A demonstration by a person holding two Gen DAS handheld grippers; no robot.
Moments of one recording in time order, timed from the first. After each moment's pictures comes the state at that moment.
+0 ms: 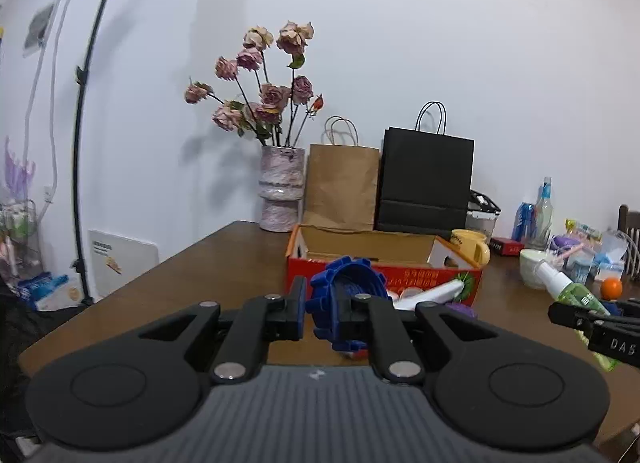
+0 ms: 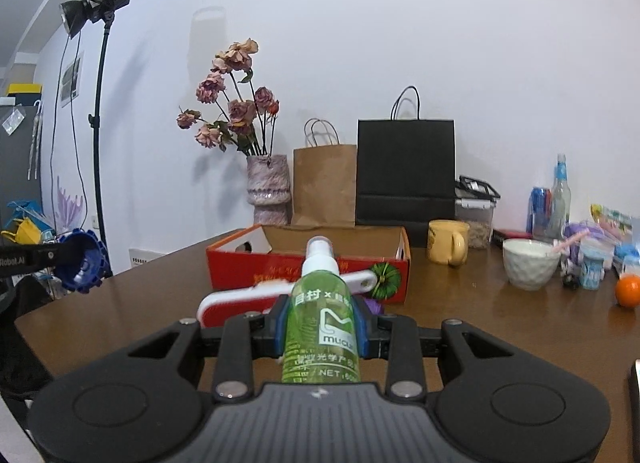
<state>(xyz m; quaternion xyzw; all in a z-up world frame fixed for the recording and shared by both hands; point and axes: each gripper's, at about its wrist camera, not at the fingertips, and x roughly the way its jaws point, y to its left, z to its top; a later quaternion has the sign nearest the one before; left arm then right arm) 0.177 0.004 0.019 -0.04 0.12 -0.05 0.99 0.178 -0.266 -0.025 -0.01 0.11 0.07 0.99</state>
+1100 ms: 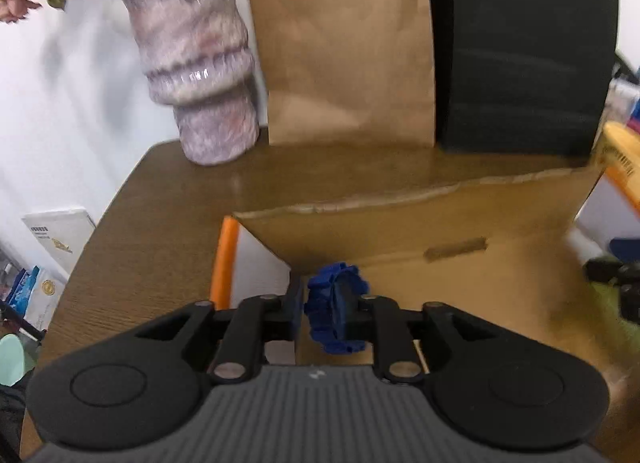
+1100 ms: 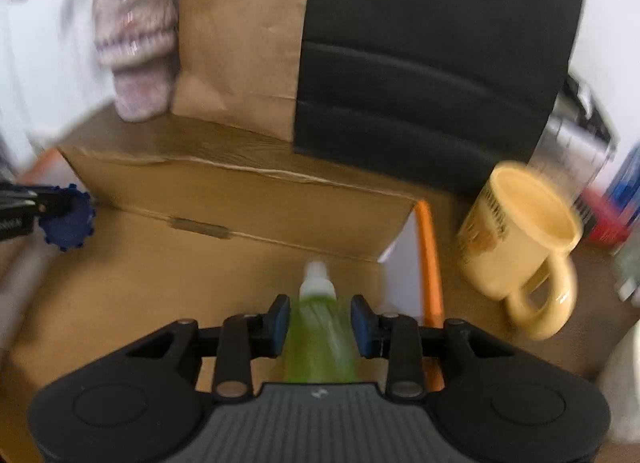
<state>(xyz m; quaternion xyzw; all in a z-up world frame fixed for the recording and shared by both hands) 0.672 -0.065 -0.041 0.10 0.39 -0.05 0.91 0.655 -0.275 -0.050 -0.09 0.41 0.00 0.91</state>
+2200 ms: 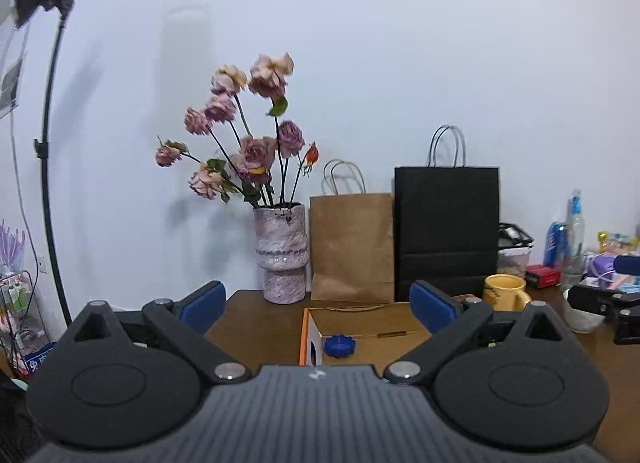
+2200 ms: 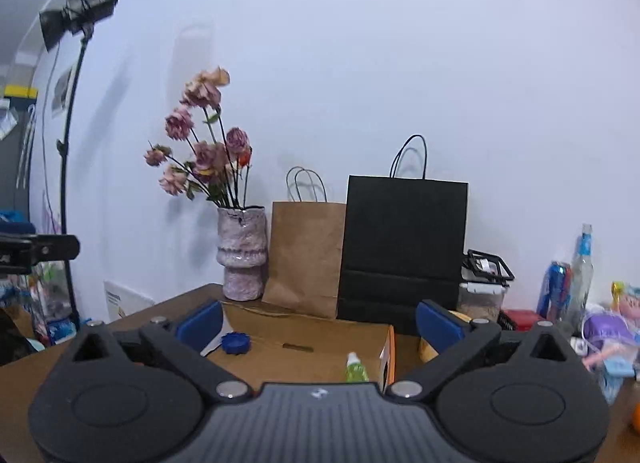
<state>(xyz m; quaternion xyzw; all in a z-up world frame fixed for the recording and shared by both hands) 0.298 -0.012 0.093 0.03 0.08 -0.04 1.00 0.304 -0.285 0.048 -0.03 0.06 0.07 1.00</state>
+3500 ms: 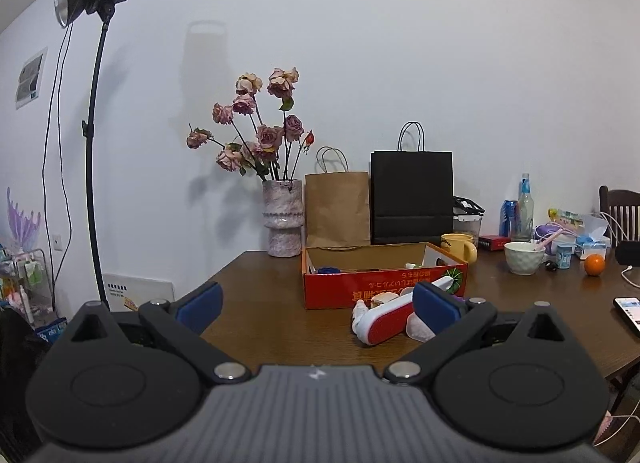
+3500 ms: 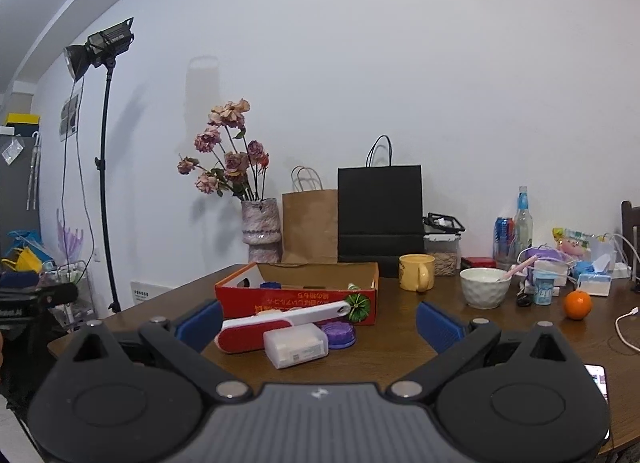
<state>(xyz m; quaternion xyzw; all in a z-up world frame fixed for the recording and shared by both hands) 0.080 0.031 0.032 0.02 0.07 -0.06 1.00 0.037 -0.289 0.006 0.02 0.05 0.05 1.00</state>
